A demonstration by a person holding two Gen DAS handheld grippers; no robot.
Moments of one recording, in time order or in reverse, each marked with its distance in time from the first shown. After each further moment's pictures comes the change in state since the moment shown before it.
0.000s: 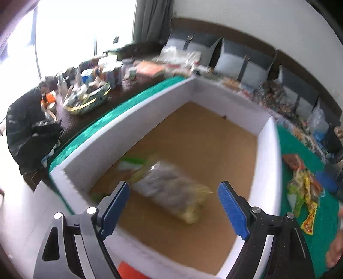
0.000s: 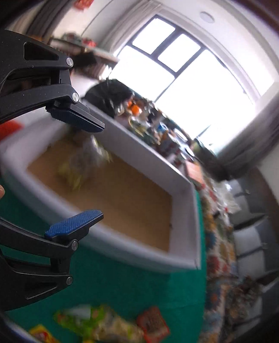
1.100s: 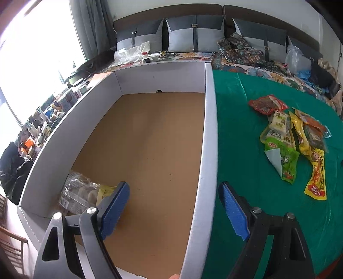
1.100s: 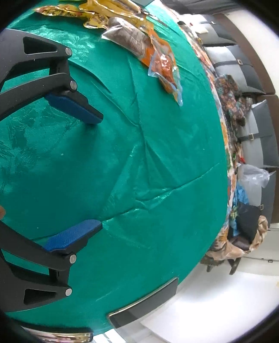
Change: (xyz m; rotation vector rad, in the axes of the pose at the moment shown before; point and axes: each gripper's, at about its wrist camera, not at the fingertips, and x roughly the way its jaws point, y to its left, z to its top) left arm 0.045 -0.173 -0.054 0.344 0.091 0.046; right arm -0.229 -0.410 -0.120 0.325 -0.124 -0.974
